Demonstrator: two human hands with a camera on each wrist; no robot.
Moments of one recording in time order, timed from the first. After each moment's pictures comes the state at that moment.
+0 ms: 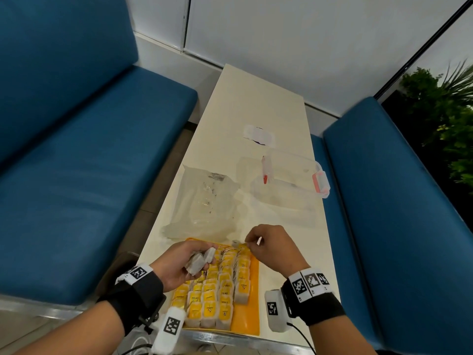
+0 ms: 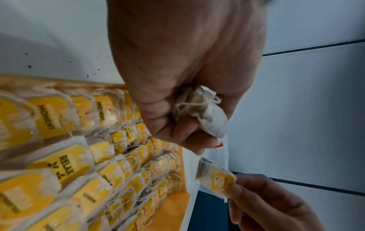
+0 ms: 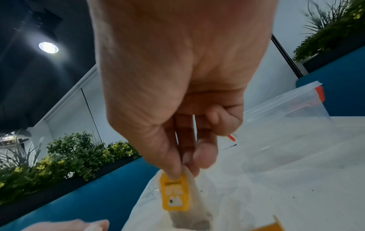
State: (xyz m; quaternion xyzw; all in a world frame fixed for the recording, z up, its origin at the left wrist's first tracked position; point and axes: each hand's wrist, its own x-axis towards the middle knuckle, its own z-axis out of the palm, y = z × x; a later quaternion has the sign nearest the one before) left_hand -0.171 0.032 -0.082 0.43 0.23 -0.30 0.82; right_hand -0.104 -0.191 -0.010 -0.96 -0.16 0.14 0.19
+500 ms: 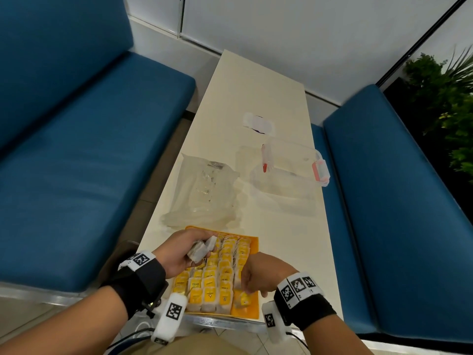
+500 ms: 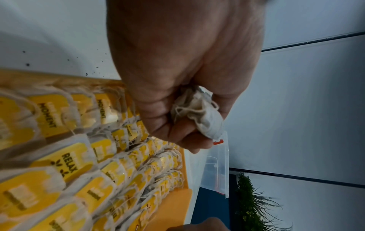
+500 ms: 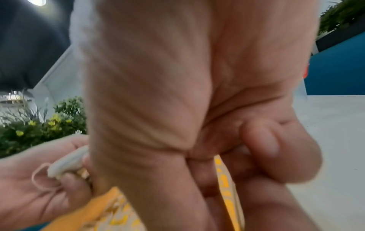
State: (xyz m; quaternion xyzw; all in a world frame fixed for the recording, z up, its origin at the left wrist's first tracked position) left_hand -0.169 0.027 -0.088 0.45 0.25 -0.29 0.81; right_hand -0.144 -0.194 -0.037 -0.87 -0.18 0.46 0.02
